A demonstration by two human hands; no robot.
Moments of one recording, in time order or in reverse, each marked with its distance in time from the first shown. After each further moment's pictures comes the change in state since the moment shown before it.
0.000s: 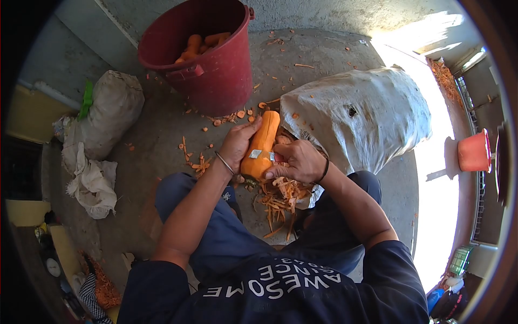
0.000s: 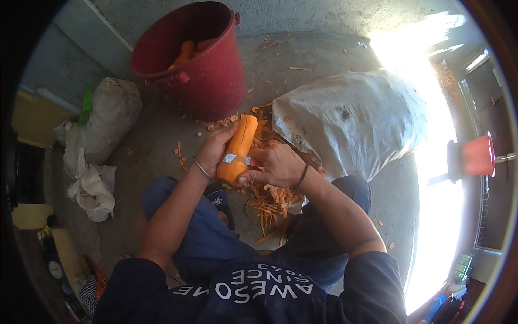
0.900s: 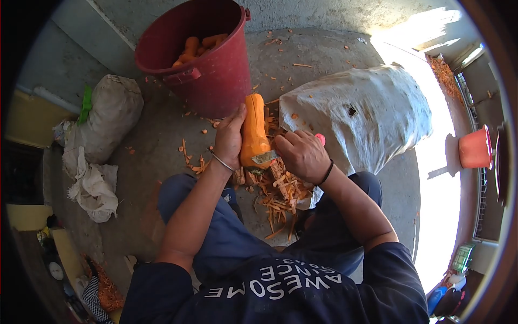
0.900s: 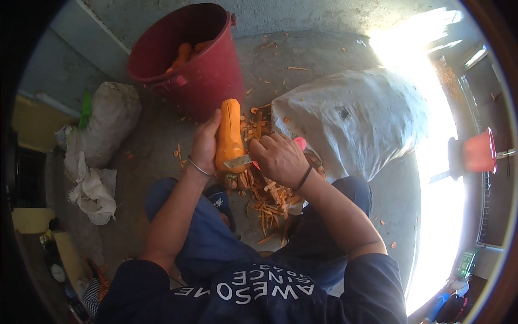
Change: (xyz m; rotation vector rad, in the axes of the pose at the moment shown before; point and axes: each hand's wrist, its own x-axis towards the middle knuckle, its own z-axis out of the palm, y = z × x) left_hand 0.006 0.016 0.016 -0.075 0.179 0.333; right_hand -0.001 0.004 0.005 -0.399 0.340 -0.119
